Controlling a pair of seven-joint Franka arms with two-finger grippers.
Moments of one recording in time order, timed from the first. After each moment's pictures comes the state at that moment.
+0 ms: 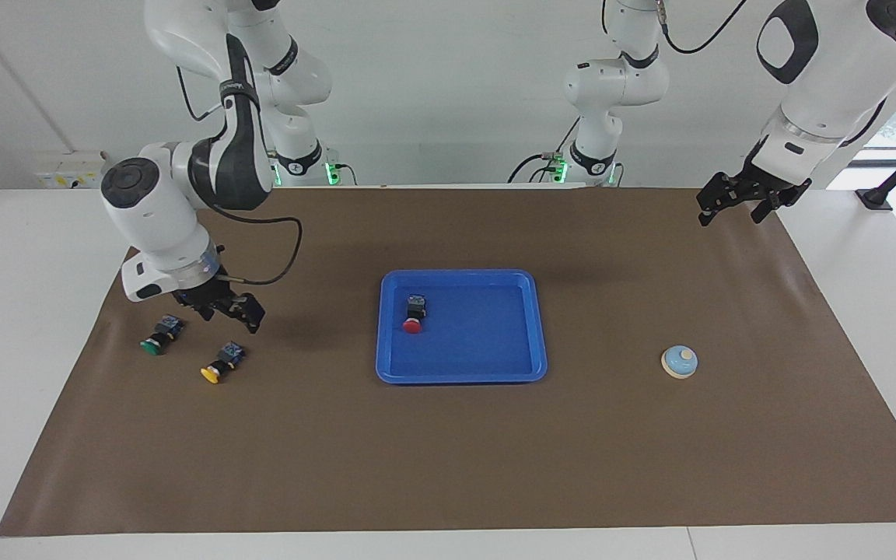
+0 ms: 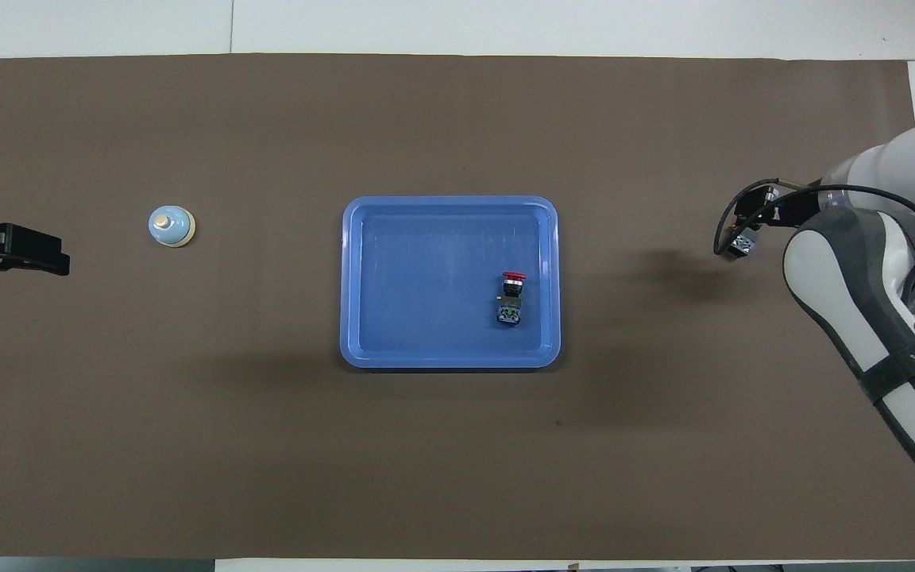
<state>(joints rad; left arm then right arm) -0.02 -0.05 0.01 -1.70 -0.01 1.61 0.00 -0.11 0.23 0.03 -1.92 -0.02 2.17 0.30</state>
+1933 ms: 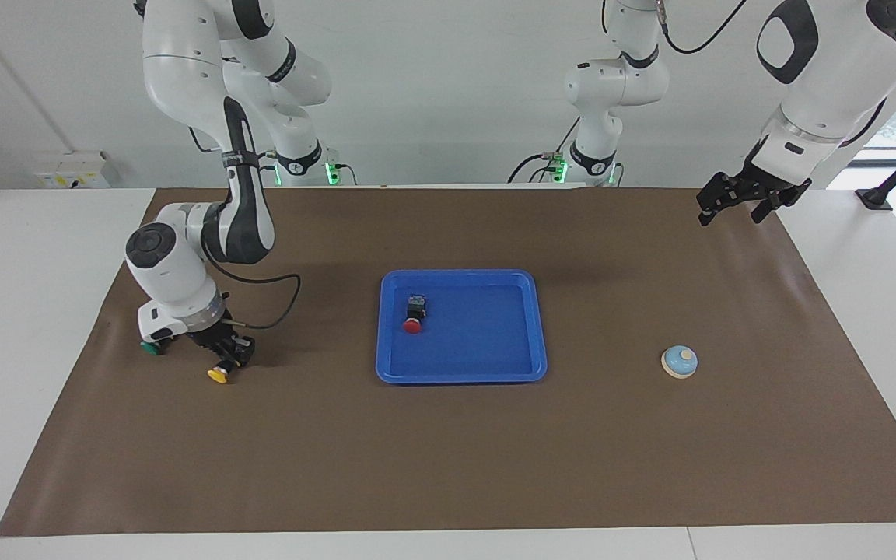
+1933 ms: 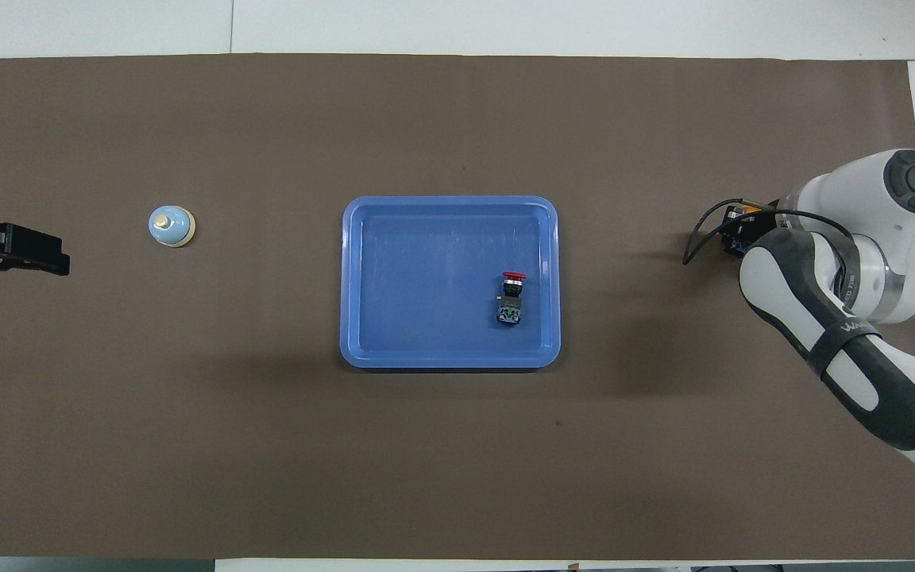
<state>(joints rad) -0.02 -0.05 0.01 -1.70 -0.01 1.61 0.00 -0.09 0.36 0.05 -1.91 -0.02 2.30 0.30</state>
